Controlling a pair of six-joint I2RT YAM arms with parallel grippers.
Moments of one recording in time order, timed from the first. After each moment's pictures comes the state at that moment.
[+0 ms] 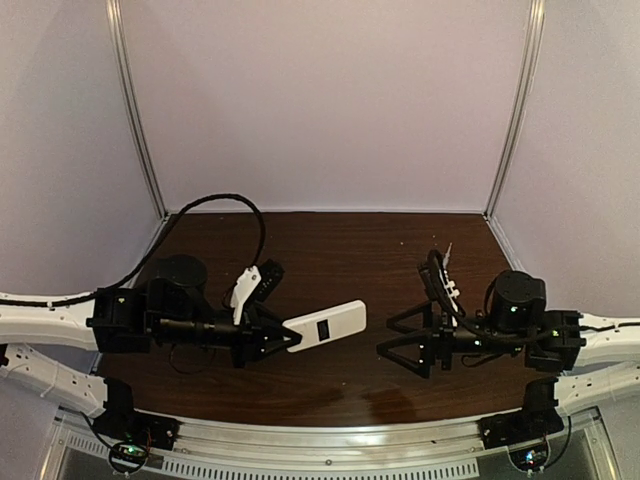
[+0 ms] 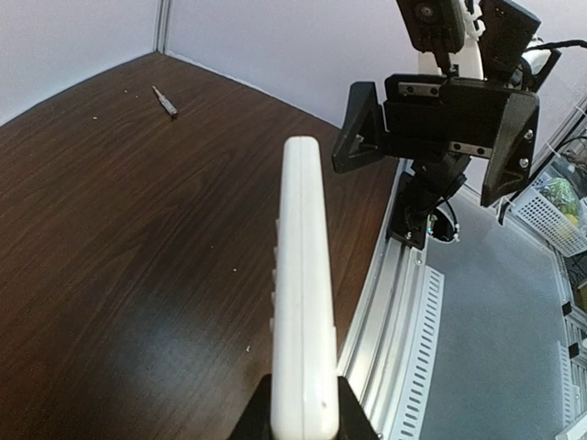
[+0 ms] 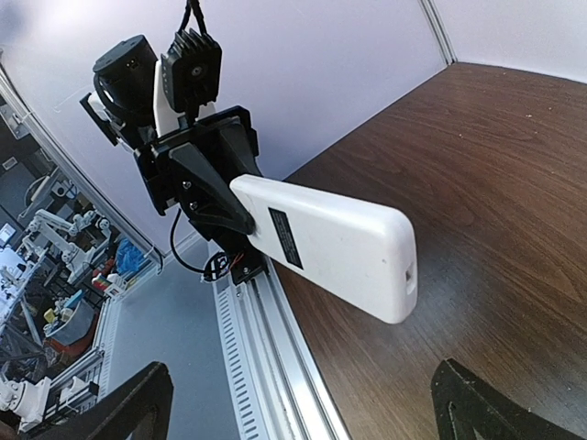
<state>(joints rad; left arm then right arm) -1.21 1.05 0.74 -0.08 0.12 -0.31 1.14 0.81 0.51 0.11 -0.21 0.51</state>
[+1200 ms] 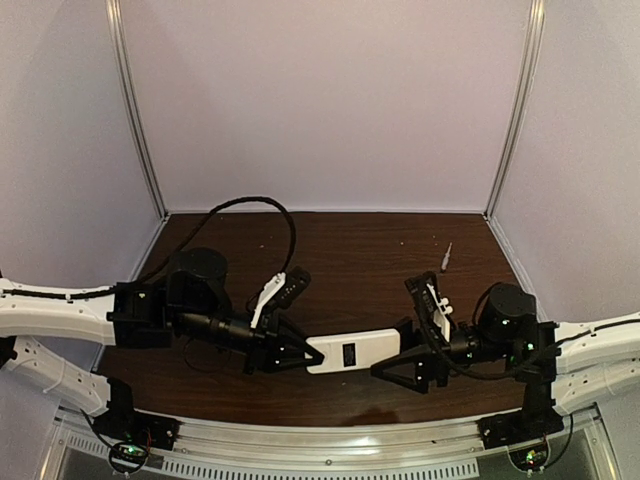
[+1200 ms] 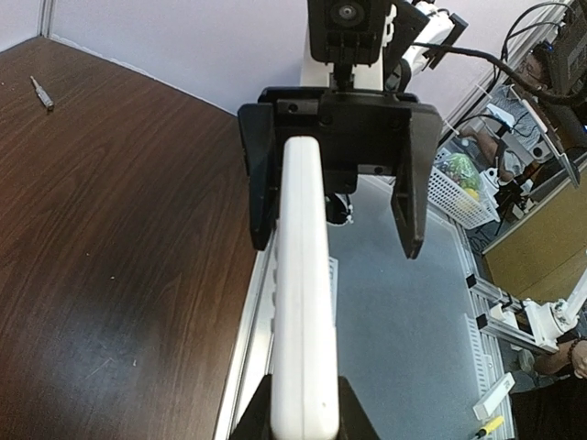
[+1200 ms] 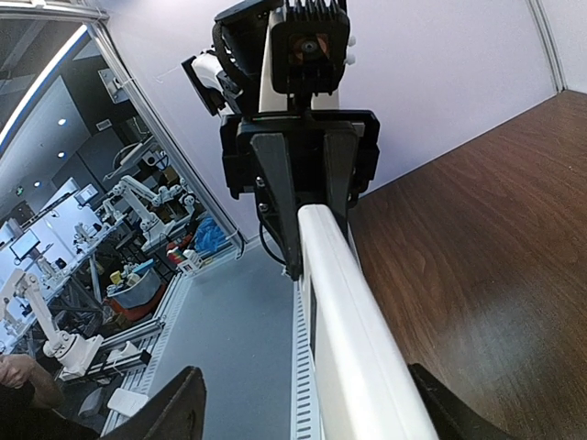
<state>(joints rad) -1.21 1.17 0.80 0.02 0.44 -0.38 1.16 0.94 0.41 0.52 -0.45 0.53</state>
